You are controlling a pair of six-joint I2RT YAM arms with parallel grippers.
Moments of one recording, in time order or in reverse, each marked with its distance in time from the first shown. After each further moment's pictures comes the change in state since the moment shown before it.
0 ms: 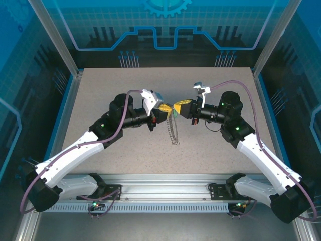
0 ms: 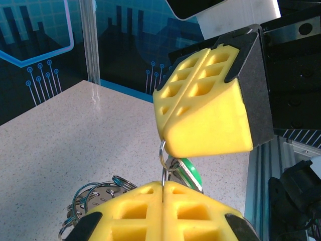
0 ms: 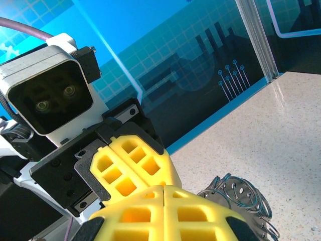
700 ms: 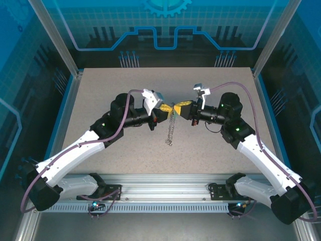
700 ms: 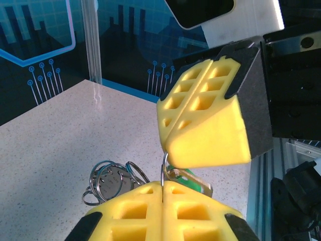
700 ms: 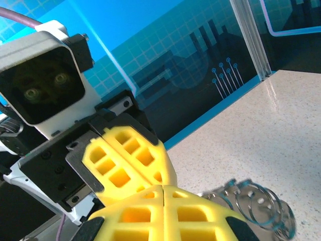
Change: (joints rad) left arm -0.003 0.011 0.009 0.000 -0.011 0.001; right arm -0.011 -0.012 -0.022 -0.018 0.023 -0.029
